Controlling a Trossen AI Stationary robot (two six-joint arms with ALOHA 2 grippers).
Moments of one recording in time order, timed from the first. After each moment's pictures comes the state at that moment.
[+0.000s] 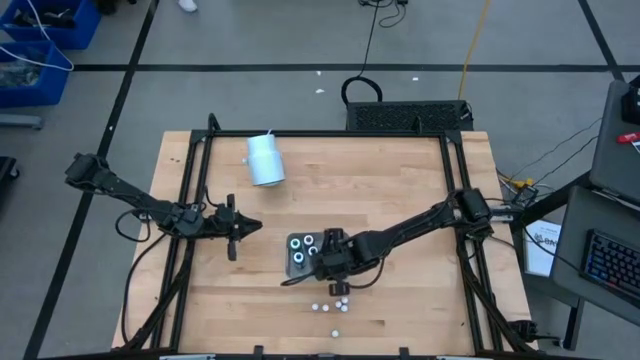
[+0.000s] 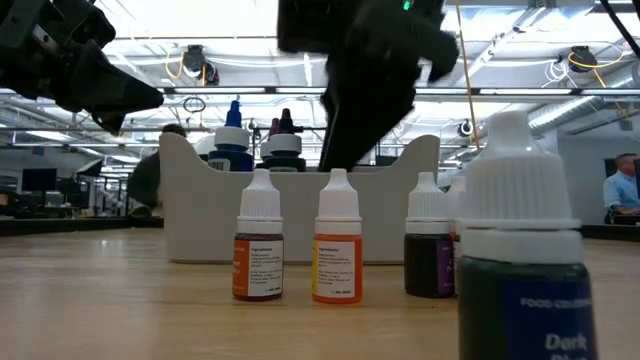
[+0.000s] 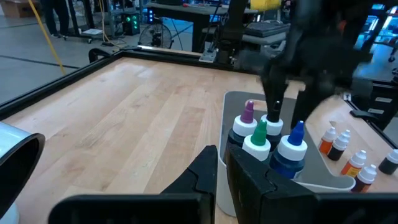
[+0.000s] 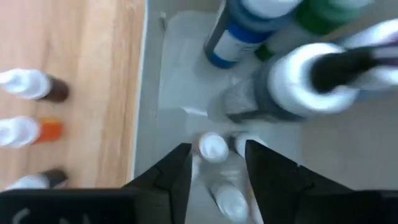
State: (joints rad) left arm -0.43 0.65 0.11 0.36 -0.52 -0.22; right arm 0.32 2.01 1.54 -0.67 0.18 0.18
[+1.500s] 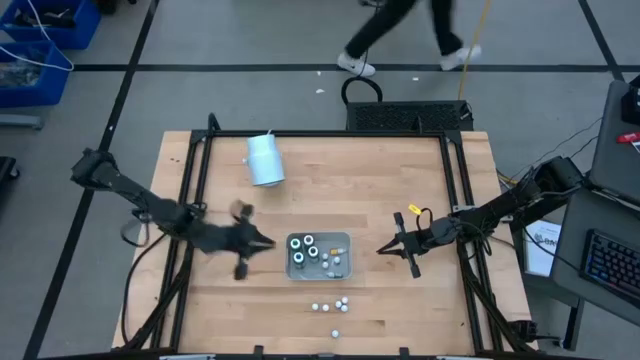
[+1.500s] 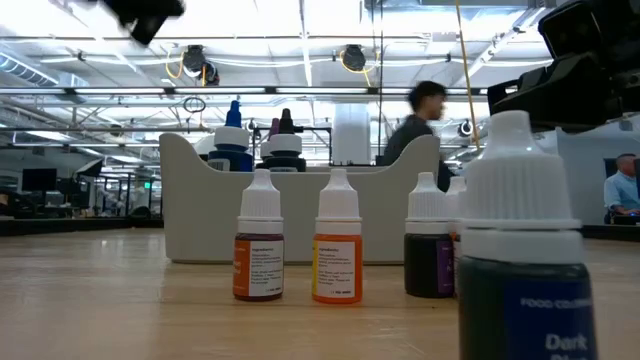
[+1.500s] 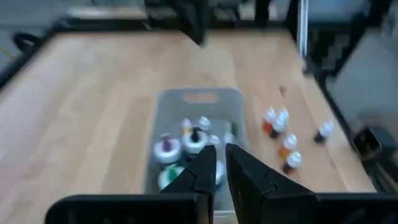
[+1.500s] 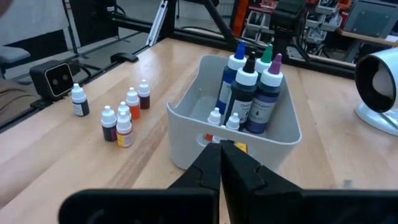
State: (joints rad) left arm -0.51 1.08 0.78 -0.23 -0.41 -0.27; right arm 0.37 1.12 0.13 0.77 0.13 -0.09
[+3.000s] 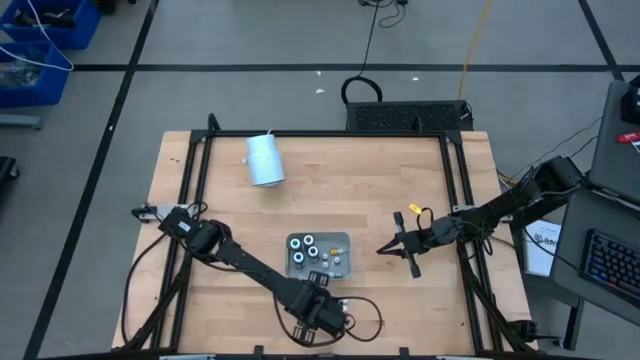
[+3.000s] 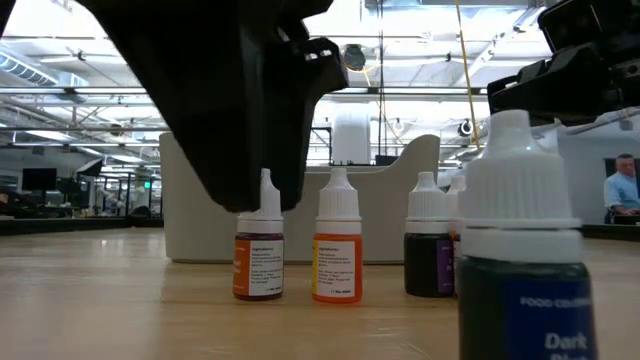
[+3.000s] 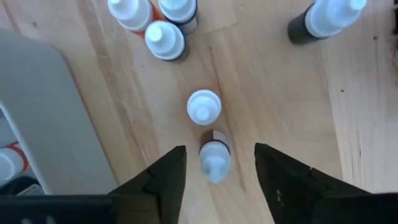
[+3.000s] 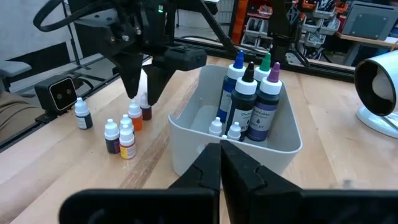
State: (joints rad) left arm -0.51 2.35 2.05 -1.11 -0.05 -0.24; right arm 0.37 1.12 0.13 0.80 0.13 -0.06
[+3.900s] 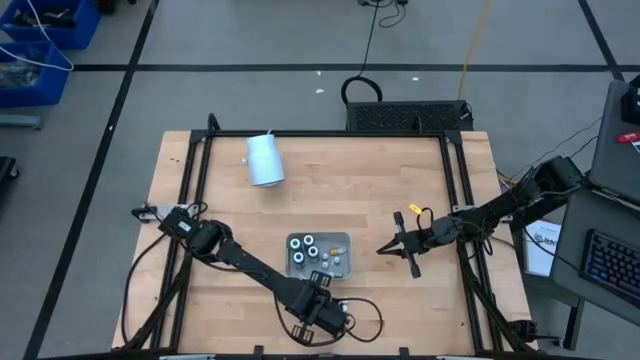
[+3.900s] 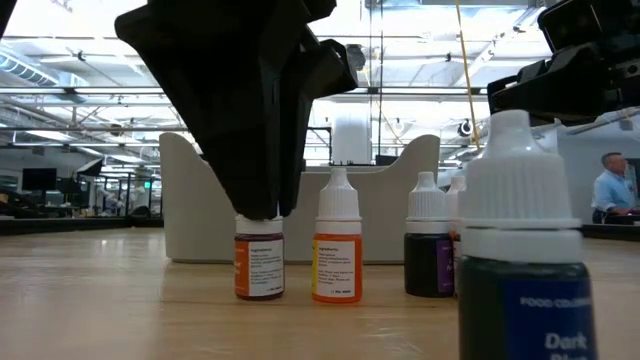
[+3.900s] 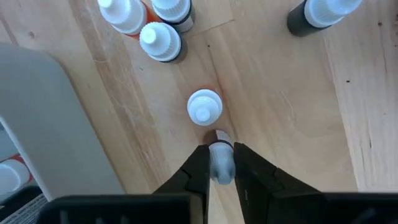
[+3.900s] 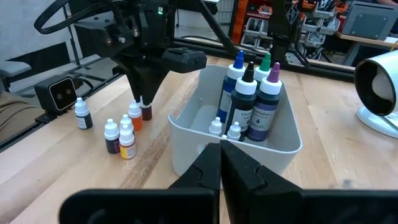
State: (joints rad) left arm -0.51 2.36 2.05 -1.11 -0.05 -0.18; right arm 0.38 1.12 0.13 0.80 0.13 -0.06
